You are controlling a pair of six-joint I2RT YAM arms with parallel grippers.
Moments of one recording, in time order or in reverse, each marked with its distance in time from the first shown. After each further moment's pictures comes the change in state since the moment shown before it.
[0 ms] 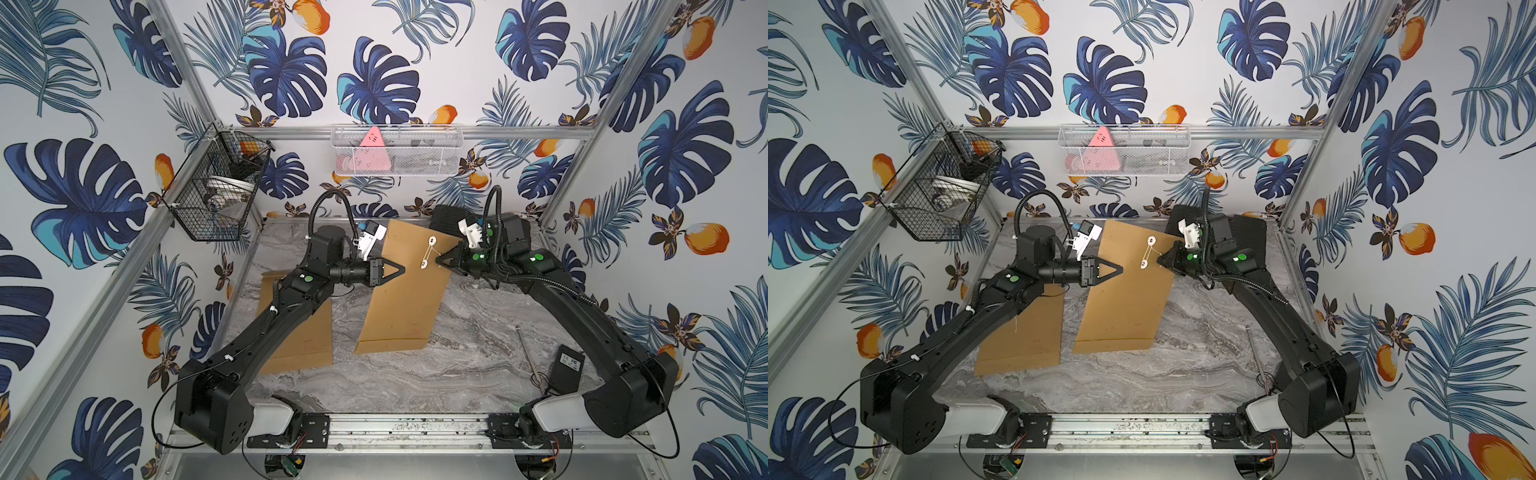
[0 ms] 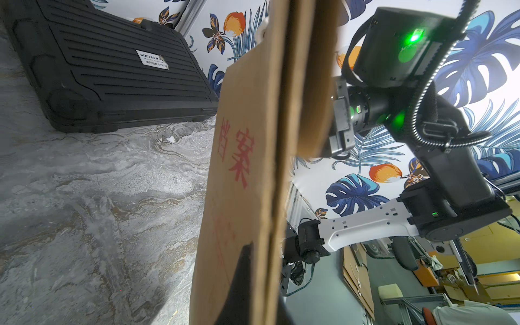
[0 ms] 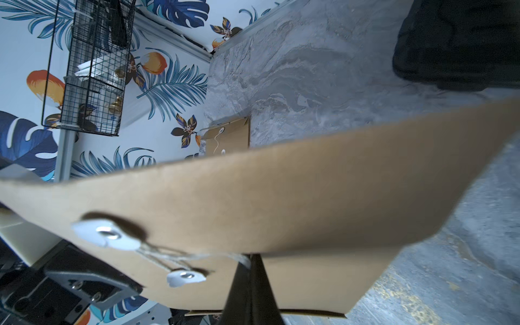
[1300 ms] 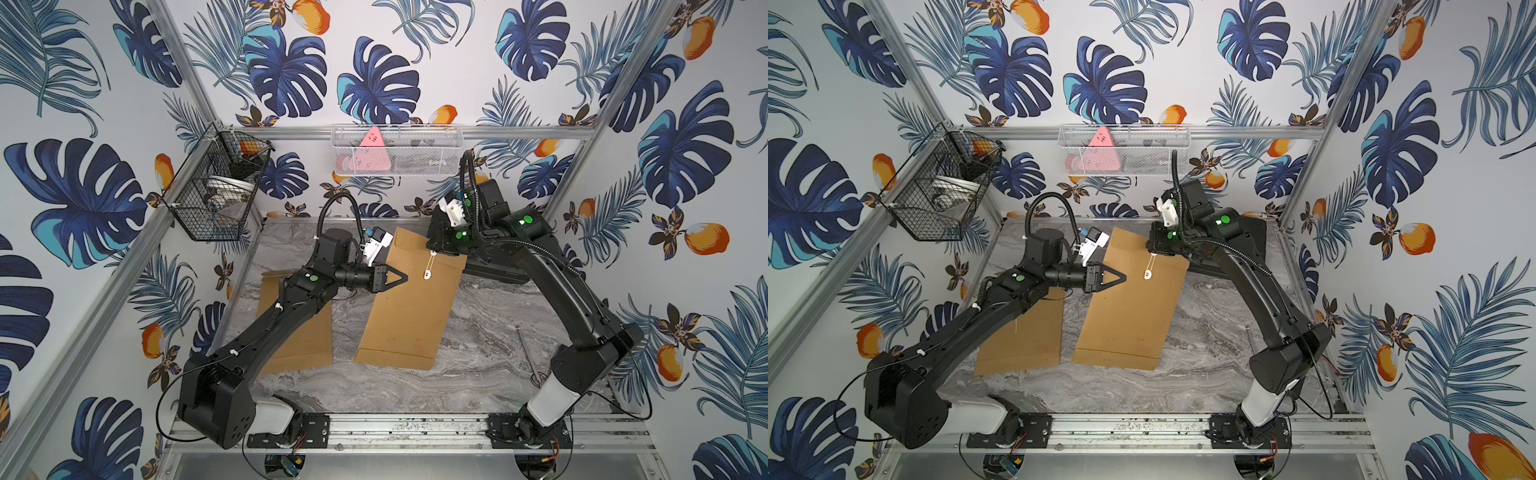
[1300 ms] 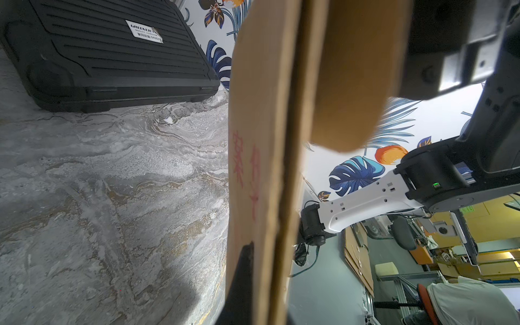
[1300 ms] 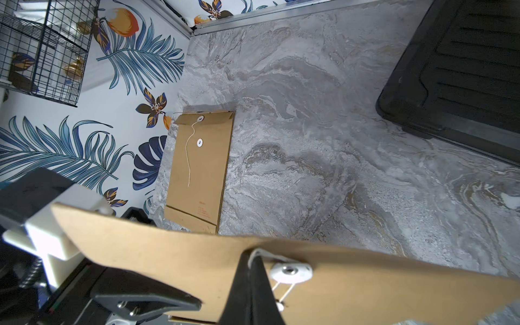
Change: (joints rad) left arm -0.034 0.029 -0.006 -0.058 0.012 0.059; right arm 0.137 0.276 0.575 -0.435 0.164 -0.178
